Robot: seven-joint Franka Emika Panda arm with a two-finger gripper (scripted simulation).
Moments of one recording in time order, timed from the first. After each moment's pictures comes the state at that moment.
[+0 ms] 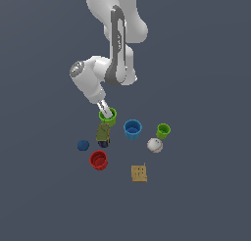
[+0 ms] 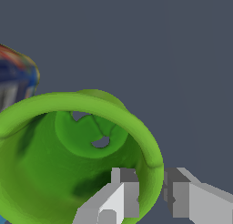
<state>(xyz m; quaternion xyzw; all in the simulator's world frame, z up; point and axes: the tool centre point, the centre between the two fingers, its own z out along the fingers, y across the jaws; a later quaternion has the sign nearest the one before) -0.173 -0.109 0.074 -0.84 0.52 0.13 0.07</state>
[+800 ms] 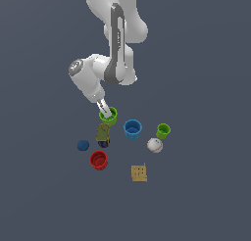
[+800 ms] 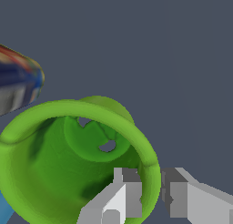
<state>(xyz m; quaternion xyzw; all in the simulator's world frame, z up) -0.172 -0.111 0.081 -0.84 0.52 0.13 0.07</state>
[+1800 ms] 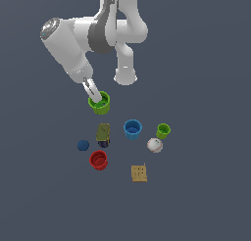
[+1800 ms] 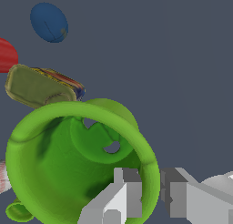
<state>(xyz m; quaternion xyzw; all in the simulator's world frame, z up) -0.146 -0.137 0.212 -0.84 0.52 0.13 0.06</state>
